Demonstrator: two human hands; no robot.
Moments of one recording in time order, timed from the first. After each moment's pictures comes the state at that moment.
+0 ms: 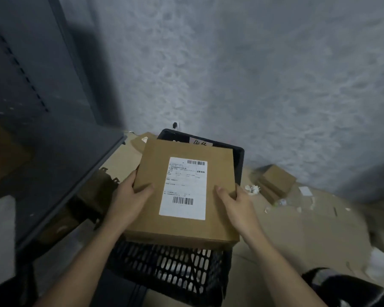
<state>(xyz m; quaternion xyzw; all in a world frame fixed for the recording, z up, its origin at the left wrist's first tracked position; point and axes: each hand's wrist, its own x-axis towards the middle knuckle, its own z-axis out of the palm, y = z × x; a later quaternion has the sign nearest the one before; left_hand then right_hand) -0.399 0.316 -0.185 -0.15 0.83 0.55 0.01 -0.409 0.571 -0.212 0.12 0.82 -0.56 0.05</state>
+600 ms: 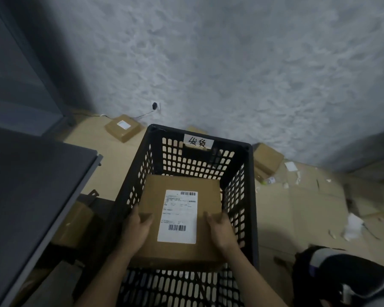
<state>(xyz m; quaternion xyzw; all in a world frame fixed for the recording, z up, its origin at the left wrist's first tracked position) -0.505 0.292 -0.360 -0.21 0.82 0.50 0.18 -0.479 0.521 -0.341 0.28 0.77 -0.55 0.16</state>
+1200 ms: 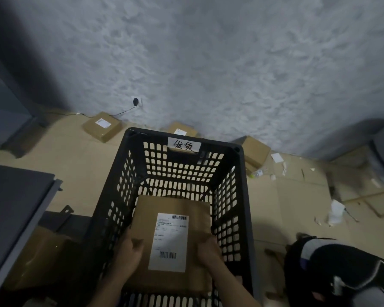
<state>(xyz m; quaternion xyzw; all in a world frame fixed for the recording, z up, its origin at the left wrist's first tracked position) -0.511 0.301 -0.436 -0.20 0.86 0.40 0.24 -0.490 0.516 -0.431 0.42 0.78 -0.37 0.27</state>
